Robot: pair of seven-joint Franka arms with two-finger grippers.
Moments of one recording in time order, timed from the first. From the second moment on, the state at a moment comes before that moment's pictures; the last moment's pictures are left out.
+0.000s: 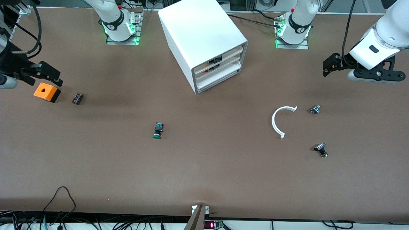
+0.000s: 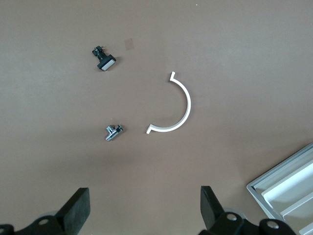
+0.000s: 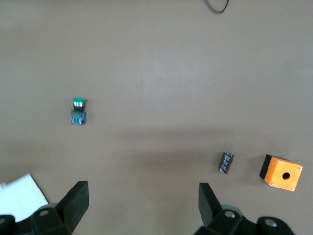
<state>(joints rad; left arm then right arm) -0.07 -0.05 -0.06 -1.69 0.00 1.58 -0.05 0.01 0.04 0.04 -1.56 0.02 1.61 0.05</state>
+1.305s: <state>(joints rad) -0.08 0.08 -0.08 -1.69 -0.07 1.41 -0.01 0.27 0.48 0.07 -1.59 0.06 2.06 0.24</state>
